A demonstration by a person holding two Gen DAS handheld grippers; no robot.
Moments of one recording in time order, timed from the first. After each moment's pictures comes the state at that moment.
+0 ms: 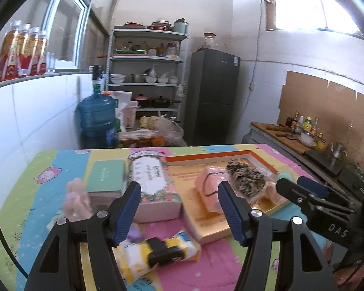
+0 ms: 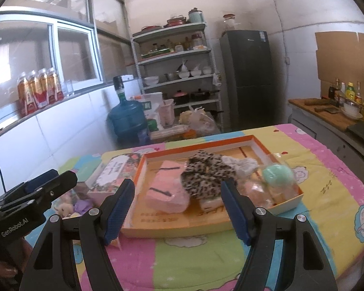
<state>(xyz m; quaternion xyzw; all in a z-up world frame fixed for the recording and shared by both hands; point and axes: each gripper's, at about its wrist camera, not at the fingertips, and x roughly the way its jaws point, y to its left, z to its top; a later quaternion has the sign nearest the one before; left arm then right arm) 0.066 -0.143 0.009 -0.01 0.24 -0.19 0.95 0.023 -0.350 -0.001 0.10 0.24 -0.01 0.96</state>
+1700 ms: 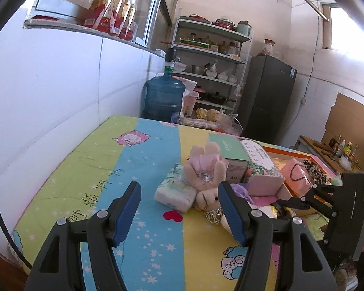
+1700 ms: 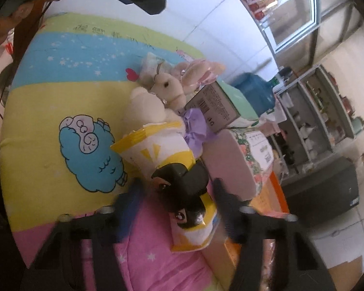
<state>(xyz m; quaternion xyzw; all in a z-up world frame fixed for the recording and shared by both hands) 0.062 0.018 -0.033 -0.08 0.27 -0.06 0.96 0.078 -0.166 -0.106 -0.43 0.29 0.25 0.82</state>
